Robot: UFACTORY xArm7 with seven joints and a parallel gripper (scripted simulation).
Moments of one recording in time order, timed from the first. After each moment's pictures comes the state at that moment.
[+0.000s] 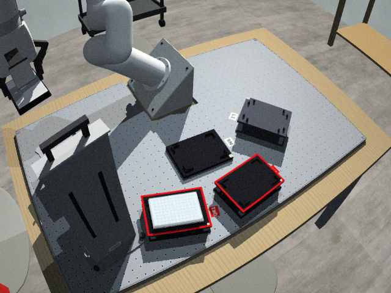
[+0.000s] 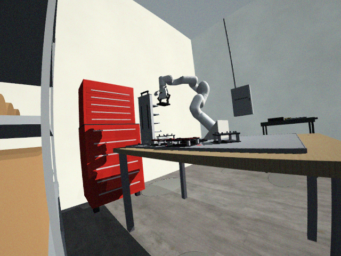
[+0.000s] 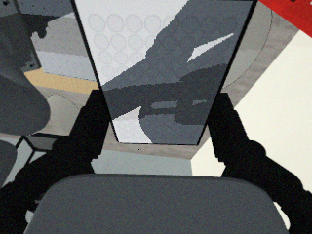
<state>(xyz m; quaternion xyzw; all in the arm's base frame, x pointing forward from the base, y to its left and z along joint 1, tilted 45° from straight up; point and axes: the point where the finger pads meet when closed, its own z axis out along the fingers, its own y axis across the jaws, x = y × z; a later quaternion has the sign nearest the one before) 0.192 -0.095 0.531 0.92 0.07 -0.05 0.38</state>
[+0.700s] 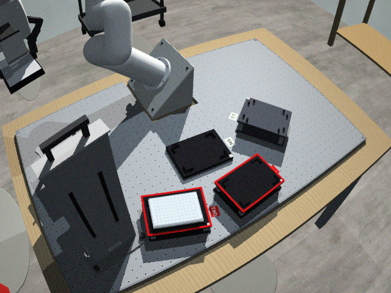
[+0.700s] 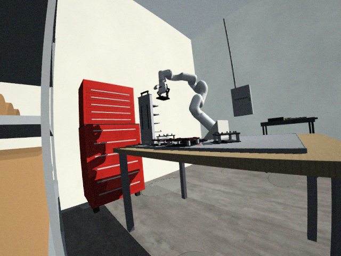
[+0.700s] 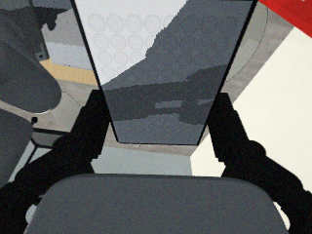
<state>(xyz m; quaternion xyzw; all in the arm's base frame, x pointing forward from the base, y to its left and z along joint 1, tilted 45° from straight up) 0.194 -0.051 0.576 0.92 0.07 -0.05 0.38</state>
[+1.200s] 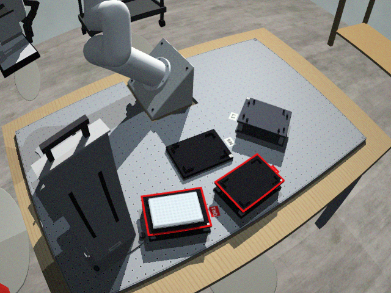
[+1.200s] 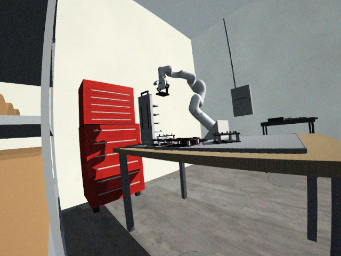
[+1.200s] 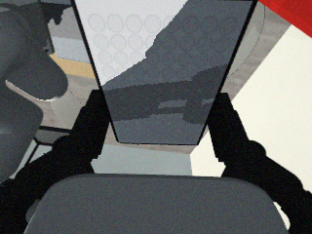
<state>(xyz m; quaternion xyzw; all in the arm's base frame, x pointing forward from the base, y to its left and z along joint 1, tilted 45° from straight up) 0.196 -0.020 0.606 0.92 0.07 -0.05 0.38</state>
